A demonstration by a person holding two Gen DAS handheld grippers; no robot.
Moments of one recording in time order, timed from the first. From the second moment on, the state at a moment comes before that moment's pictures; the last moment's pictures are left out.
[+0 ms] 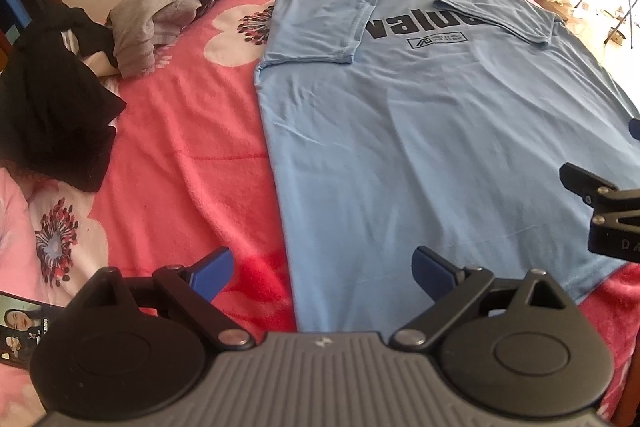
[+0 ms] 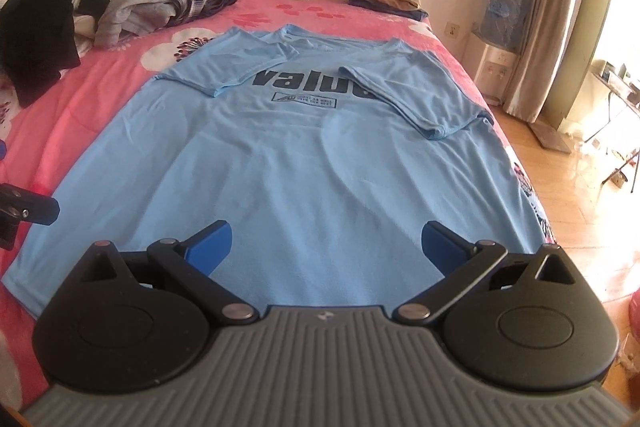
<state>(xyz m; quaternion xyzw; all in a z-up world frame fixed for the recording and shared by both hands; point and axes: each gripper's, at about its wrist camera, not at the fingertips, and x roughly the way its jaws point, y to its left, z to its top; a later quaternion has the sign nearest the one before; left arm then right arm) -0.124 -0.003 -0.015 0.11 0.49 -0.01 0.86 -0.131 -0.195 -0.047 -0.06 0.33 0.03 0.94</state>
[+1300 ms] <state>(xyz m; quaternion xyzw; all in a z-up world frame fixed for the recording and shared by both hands) -0.102 0.095 -0.064 -0.16 0.59 -0.10 0.78 -0.132 -0.212 -0.032 0.03 0.36 0.13 0.92</state>
